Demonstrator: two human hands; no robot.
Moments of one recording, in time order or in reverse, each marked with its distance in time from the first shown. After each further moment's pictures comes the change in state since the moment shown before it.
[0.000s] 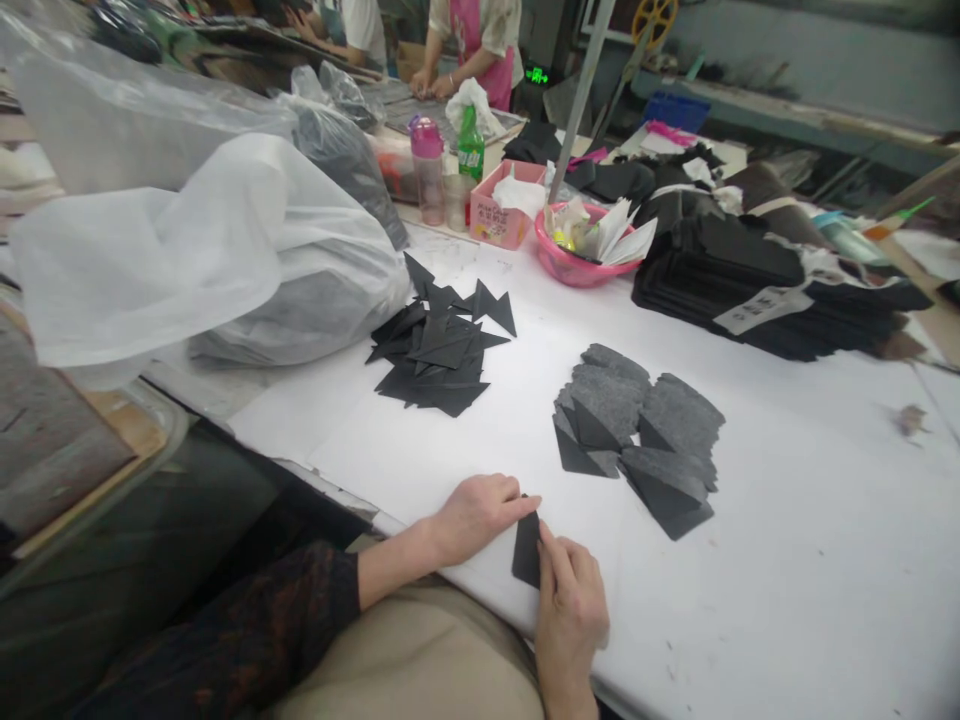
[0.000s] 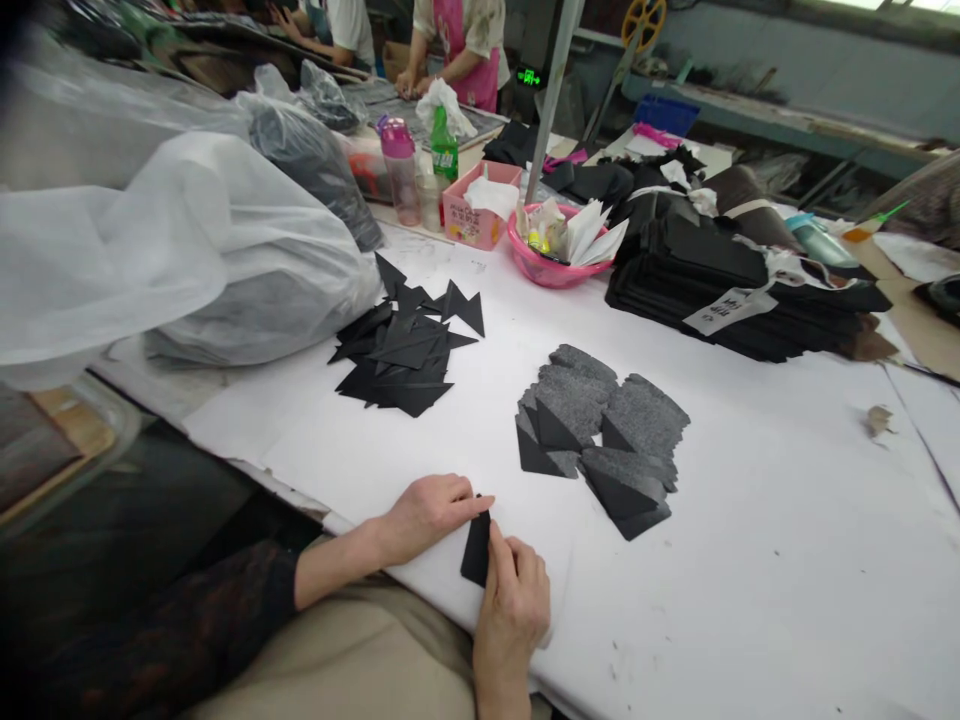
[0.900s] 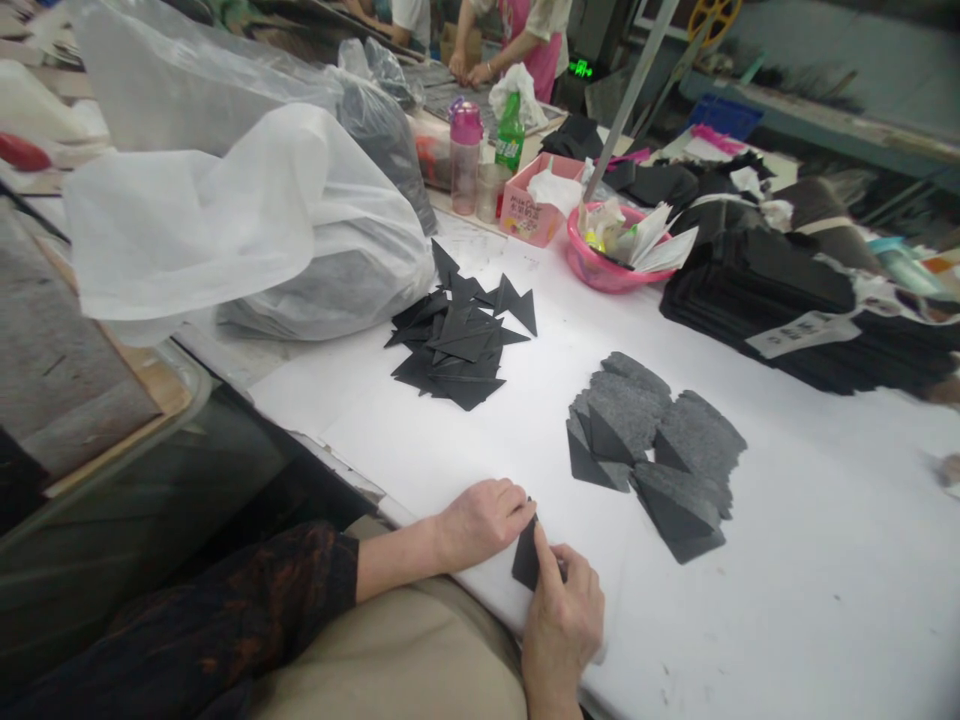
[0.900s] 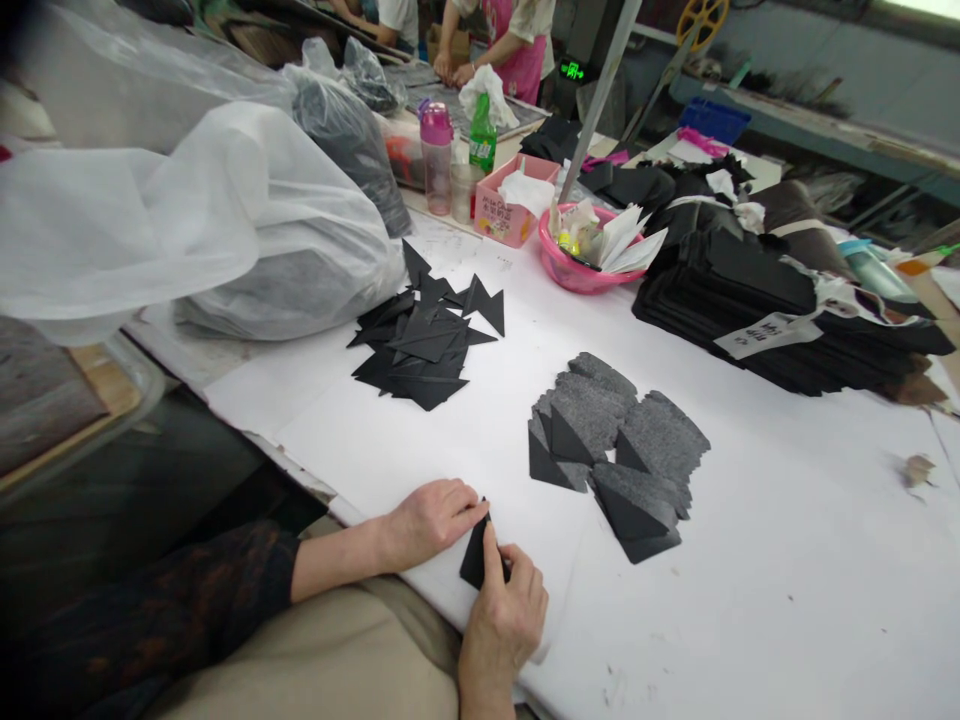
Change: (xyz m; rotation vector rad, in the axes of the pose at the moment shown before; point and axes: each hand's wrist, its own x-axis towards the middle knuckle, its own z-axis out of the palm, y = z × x) left_hand -0.005 0.010 0.007 0.181 0.122 0.066; right_hand -0.002 -0.008 -0.003 -0.169 -0.099 -0.029
